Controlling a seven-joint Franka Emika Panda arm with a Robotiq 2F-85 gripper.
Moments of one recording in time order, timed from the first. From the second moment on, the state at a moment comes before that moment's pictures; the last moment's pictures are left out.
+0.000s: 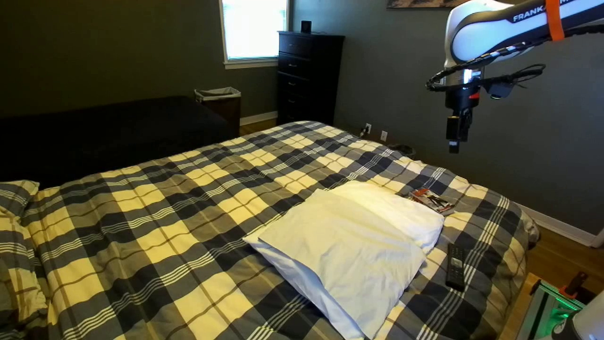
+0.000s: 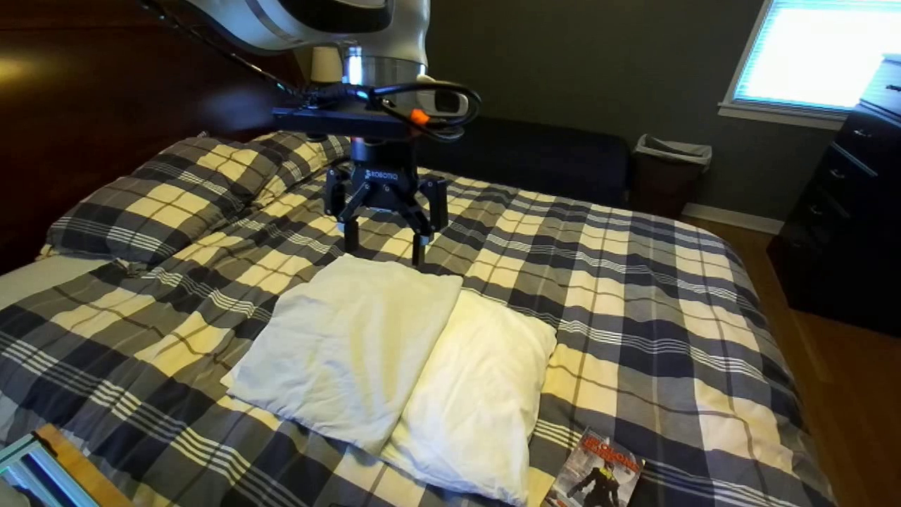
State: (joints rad) arm -0.13 -0.24 -0.21 -2.23 -0.24 1.80 -0.40
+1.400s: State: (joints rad) arm 0.06 0.06 0.09 -2.07 -0.22 1.90 0.31
